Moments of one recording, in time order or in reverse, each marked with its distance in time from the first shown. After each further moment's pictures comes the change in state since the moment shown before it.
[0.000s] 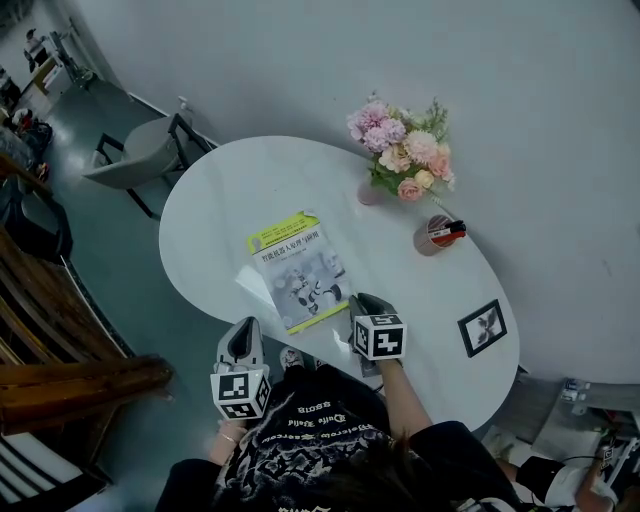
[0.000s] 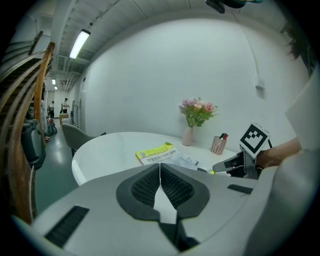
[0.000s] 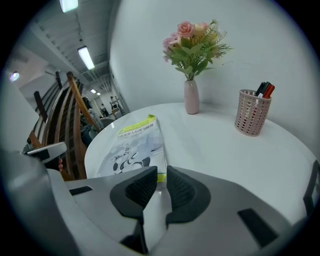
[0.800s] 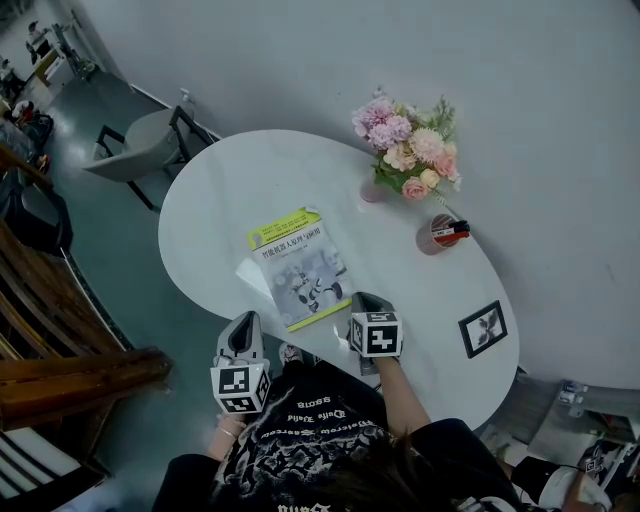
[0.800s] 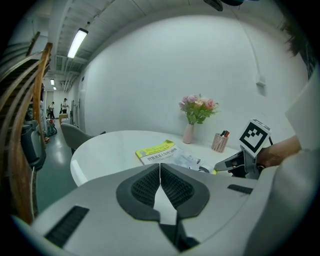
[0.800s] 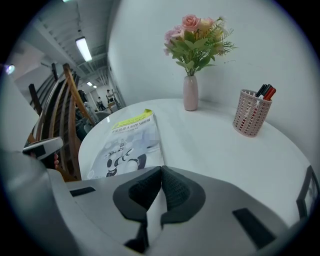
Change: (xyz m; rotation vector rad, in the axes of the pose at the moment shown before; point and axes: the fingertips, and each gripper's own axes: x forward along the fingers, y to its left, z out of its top) left arm 0.011 0.001 -0.002 0.014 0.023 0.002; right arm 0.007 -0.005 -0.003 -0.031 0.054 -0.058
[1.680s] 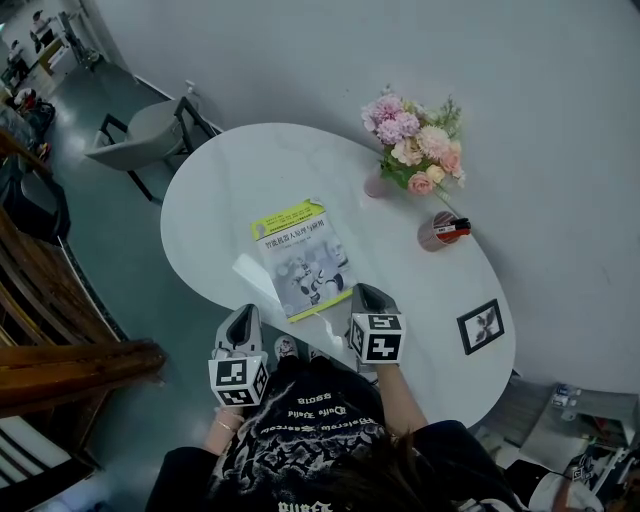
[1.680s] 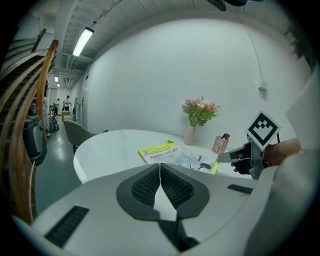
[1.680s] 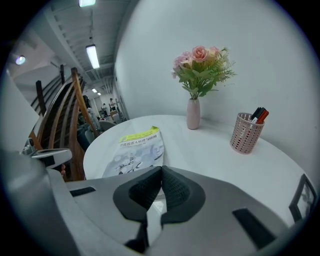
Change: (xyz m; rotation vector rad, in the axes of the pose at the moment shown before) left arm -0.012 0.007 -0.008 -0.048 -0.019 0.008; right arm -0.034 0.021 0.026 -0.045 -0.155 -0.016
